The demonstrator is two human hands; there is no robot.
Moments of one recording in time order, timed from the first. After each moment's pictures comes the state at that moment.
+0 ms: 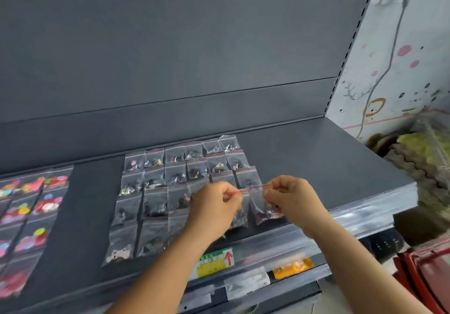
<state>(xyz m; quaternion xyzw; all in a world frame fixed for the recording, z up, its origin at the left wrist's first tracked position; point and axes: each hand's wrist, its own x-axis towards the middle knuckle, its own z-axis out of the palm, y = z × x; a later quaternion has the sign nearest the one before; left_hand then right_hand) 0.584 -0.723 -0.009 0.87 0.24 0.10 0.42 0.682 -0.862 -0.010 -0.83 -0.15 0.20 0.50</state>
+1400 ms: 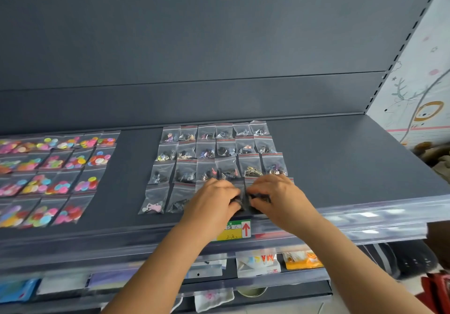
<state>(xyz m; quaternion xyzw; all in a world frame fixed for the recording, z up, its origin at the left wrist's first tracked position) 0.526 -0.715 -0.021 0.97 0.18 0.06 0.18 0.652 -0.839 -0.036 -0.81 -0.53 0.05 0.23</state>
